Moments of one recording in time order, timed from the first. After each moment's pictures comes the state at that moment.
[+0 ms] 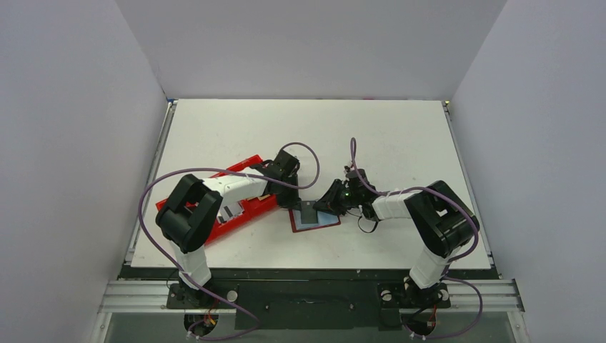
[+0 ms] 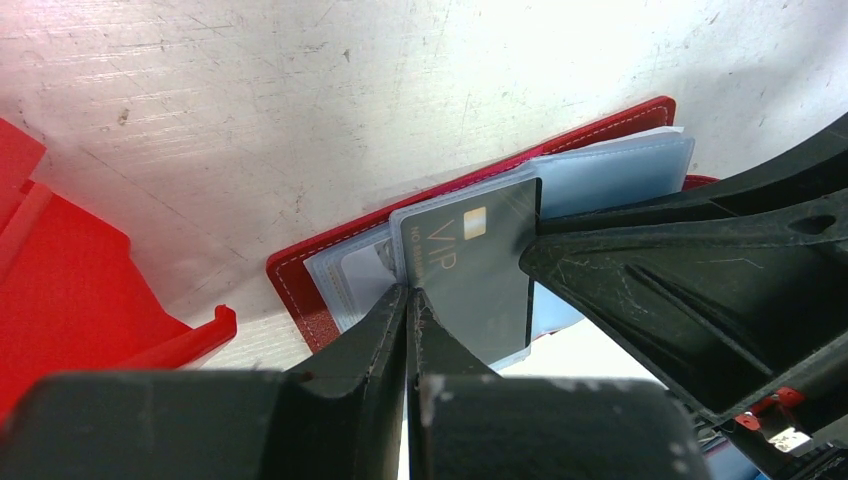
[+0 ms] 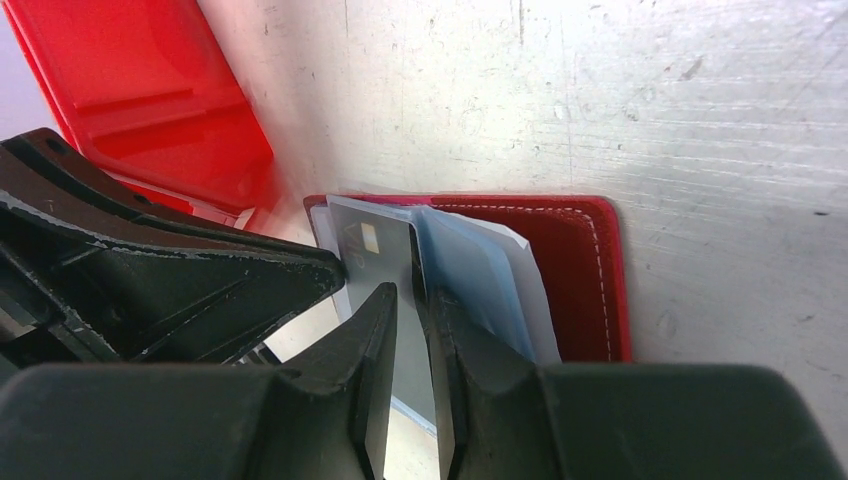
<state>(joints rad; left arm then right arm) -0.67 1.82 1.11 -0.41 0.14 -0.74 0.54 1.72 0.64 0.33 -0.38 1.02</state>
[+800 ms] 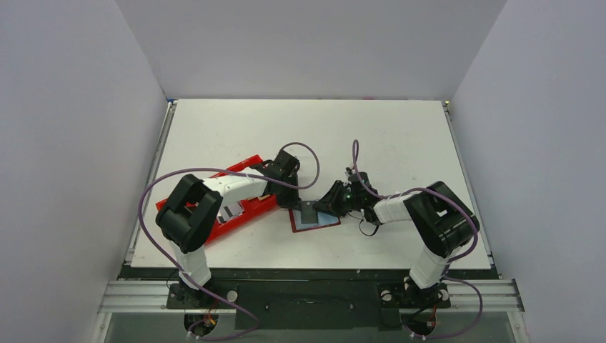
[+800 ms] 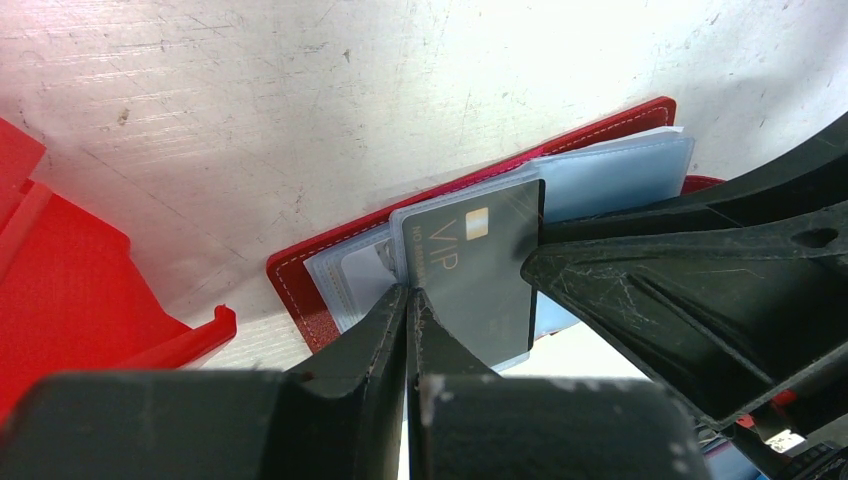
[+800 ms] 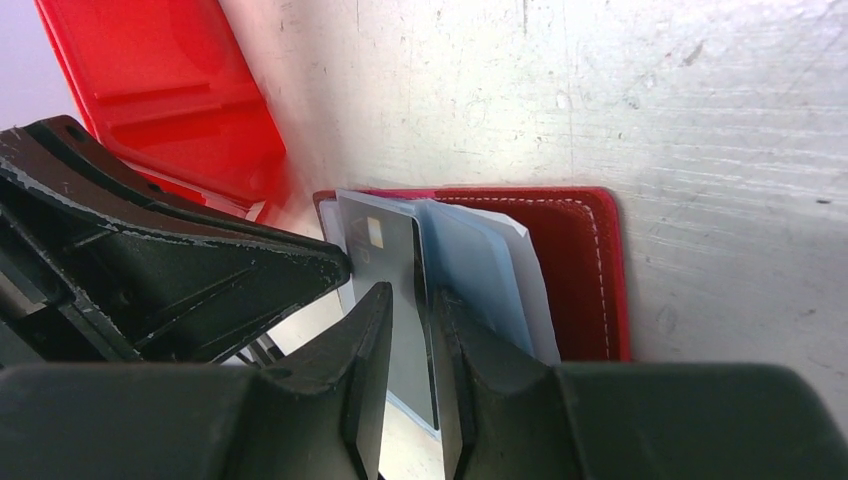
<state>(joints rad) -0.68 1.82 1.11 -0.40 0.13 -0.74 0.53 1.72 0.59 0.43 -0.39 1.04</state>
